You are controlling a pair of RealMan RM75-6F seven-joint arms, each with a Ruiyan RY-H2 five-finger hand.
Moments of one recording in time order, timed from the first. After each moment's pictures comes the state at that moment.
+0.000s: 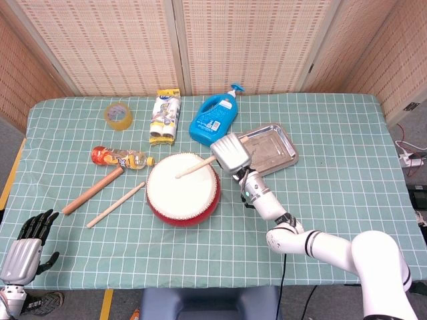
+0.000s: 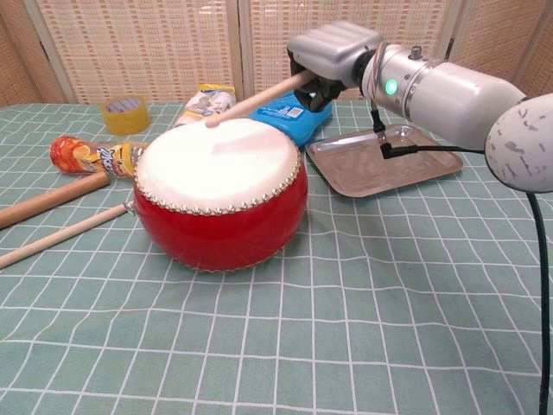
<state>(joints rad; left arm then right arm) -0.06 -1.23 0.01 -1.46 1.53 1.46 -0.07 1.07 -1.70 0.28 -1.13 -1.08 0.89 -0.54</state>
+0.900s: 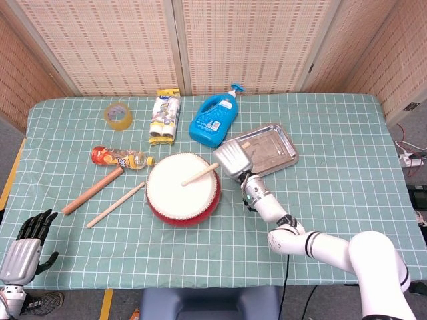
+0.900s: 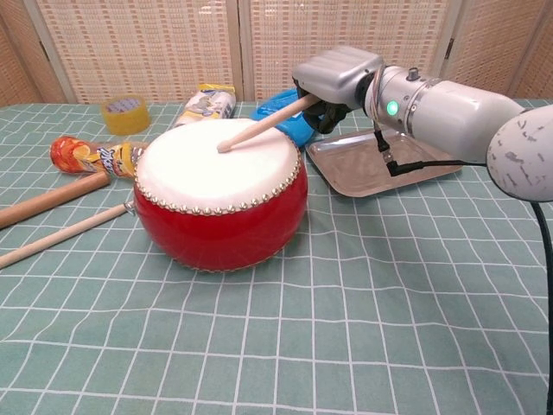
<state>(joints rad) -0.06 -1.24 0.01 -1.45 1.53 1.46 -0.07 1.07 -1.71 0.26 -1.12 -1.04 0.86 -0.59</state>
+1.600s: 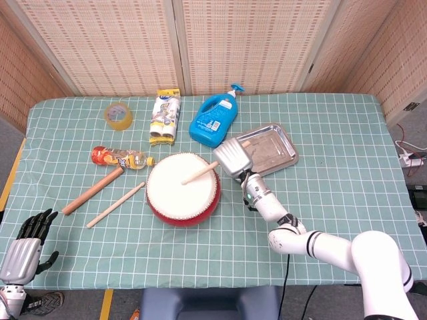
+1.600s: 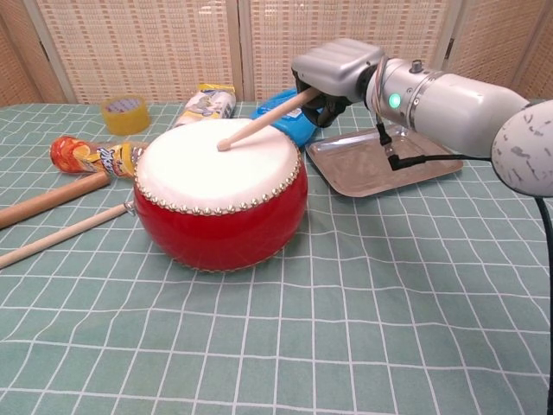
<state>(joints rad) -0.06 -1.24 0.01 -1.46 1.53 1.47 -0.07 1.06 -1.69 0.26 -1.13 -1.05 0.85 -0.60</state>
